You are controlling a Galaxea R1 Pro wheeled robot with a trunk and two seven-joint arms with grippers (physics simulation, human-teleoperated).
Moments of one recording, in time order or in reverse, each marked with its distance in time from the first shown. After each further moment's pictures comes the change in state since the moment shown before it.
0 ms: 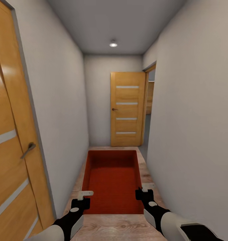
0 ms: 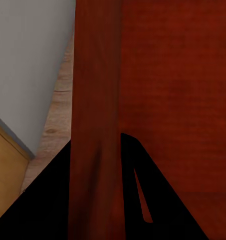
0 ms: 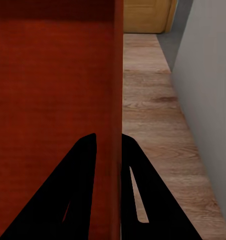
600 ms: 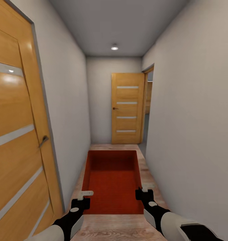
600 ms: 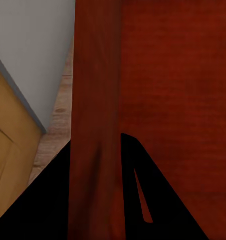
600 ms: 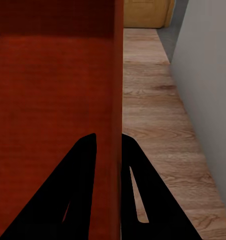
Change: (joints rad) left arm 0.000 0.001 -0.003 -0.001 0.003 0.000 0.000; right arm 0.000 0.000 0.000 0.000 0.000 0.000 -0.001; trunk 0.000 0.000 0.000
